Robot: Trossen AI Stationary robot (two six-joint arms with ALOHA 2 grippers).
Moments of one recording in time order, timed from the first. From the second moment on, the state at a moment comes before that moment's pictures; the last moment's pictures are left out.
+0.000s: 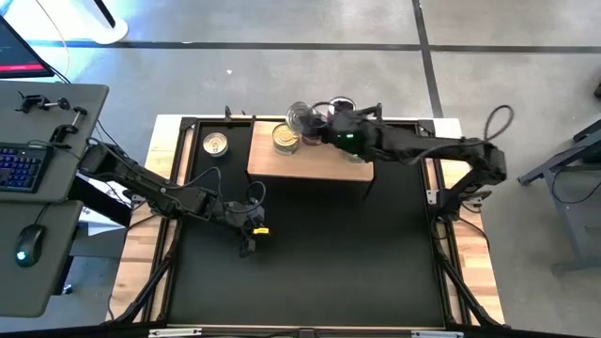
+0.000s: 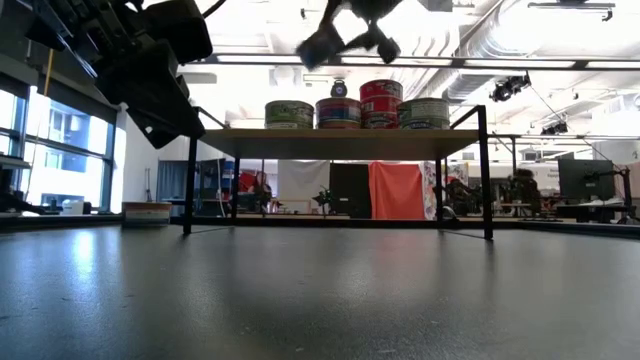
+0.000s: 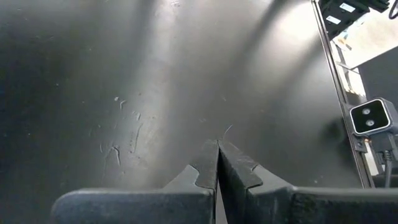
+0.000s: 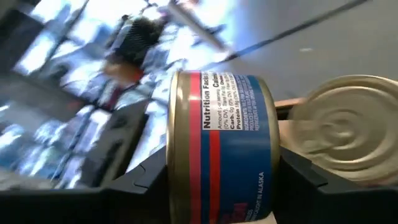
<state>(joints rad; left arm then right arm) -0.30 1.29 0.58 0.03 -0.06 -0.50 -0.16 1.58 1.47 -0.22 0.50 1.08</state>
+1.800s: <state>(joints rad) -0.30 1.29 0.58 0.02 -0.06 -0.49 -0.22 1.79 1.72 -0.55 0.70 1.30</state>
